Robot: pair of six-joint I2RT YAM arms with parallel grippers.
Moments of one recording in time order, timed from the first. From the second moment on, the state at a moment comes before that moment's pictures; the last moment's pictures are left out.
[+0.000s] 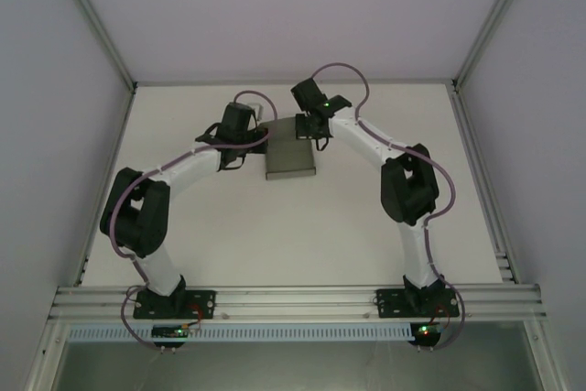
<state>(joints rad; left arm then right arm) -0.48 1.72 1.17 -0.17 0.06 -0.37 0.58 2.10 1.84 -0.75 0.18 0.47</state>
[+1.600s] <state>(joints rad) -0.51 1.67 0.96 0.02 0.26 -0.55 0.68 1.78 1.08 -0.03 0.41 0.48</state>
